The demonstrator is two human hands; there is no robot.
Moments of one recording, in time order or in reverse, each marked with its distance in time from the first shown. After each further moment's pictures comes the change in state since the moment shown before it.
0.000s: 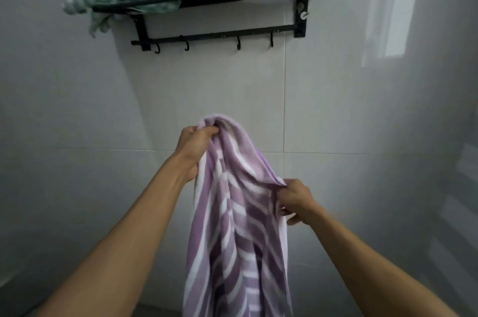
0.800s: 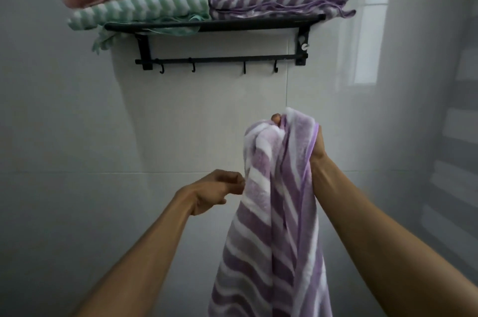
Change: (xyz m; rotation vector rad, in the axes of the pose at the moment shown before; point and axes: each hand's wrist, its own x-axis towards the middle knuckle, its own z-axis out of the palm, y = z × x) left_hand 0.027 -0.035 -0.064 0.365 -0.759 -0.038; right_hand -0.033 -0.166 -0.008 1.265 -0.423 -0.624
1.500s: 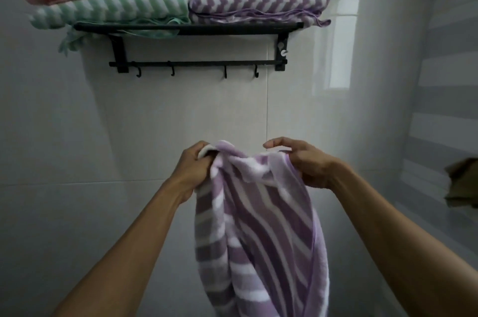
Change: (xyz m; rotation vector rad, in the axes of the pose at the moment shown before) left_hand 0.036 0.013 -0.019 -0.129 0.504 0.295; right_hand -0.039 -0.039 -0.038 -0.969 0.119 0.331
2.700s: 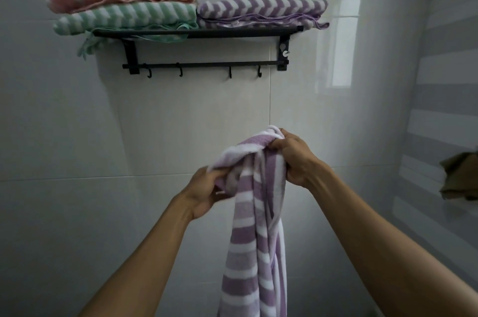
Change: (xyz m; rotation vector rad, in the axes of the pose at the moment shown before) left_hand -0.052 -0.008 0.007 -0.437 -0.224 -0.339; right_hand -0.017 -0.021 0.060 0.369 0.236 -0.117
